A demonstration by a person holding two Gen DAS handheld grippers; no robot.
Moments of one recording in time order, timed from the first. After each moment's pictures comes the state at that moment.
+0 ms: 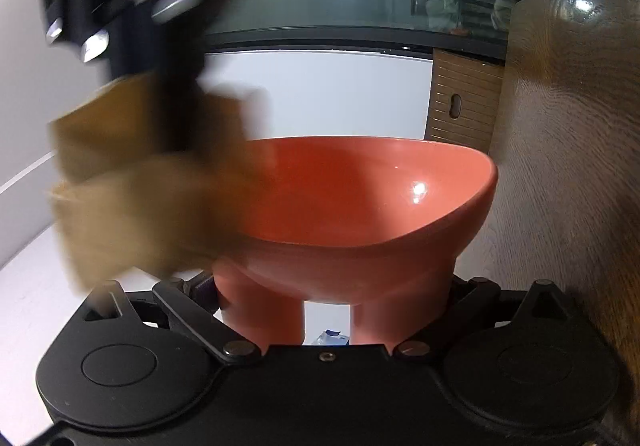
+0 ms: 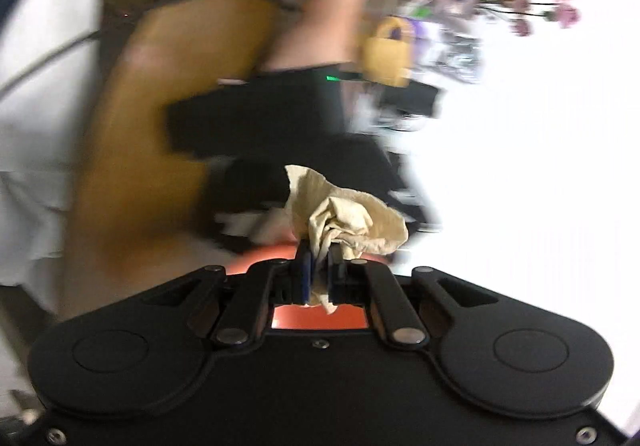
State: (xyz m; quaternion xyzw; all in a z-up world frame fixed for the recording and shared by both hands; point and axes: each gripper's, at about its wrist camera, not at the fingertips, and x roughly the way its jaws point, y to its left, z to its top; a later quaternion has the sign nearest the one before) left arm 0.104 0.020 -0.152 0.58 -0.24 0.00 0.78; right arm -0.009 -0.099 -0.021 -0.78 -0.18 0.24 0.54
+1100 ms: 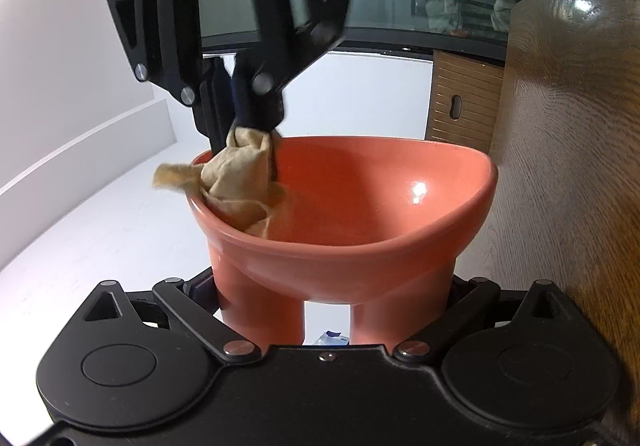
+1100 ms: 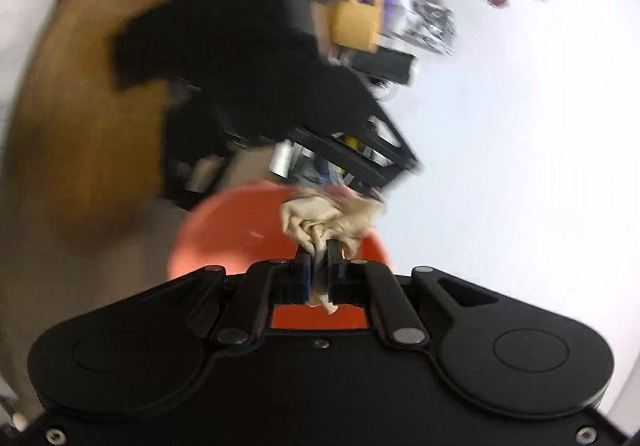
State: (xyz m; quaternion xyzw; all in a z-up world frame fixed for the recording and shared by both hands) left arm 0.102 0.015 -0.163 0.58 -0.24 0.00 0.78; right arm 0.041 -0.124 -0.034 -0.78 -0.17 0.20 0.57
